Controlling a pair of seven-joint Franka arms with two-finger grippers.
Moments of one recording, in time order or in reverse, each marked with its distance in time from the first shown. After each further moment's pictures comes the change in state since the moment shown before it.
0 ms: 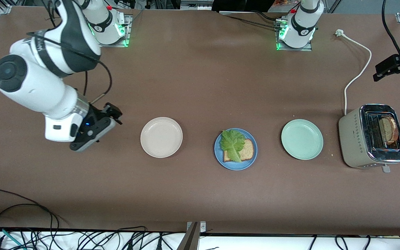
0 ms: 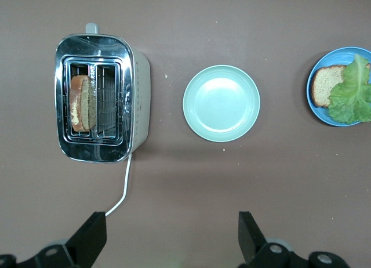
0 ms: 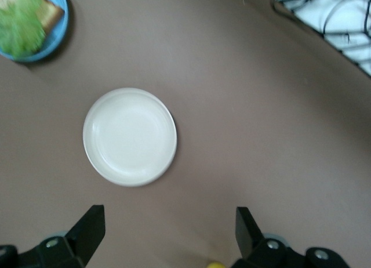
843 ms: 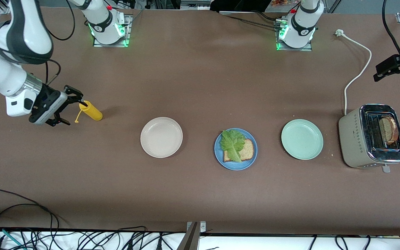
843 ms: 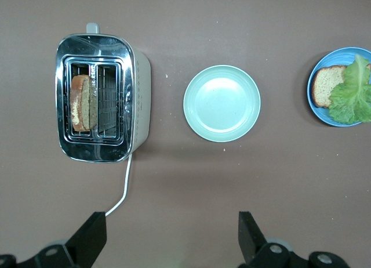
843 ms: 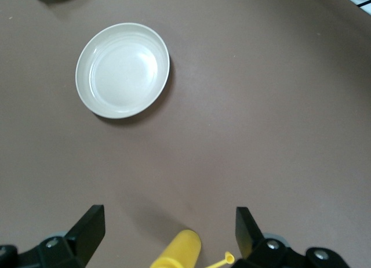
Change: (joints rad) left arm 0.002 0.001 0.000 0.000 0.000 0.000 0.000; right arm -0.022 -0.336 -0.266 -0.680 0.296 0.312 -0.638
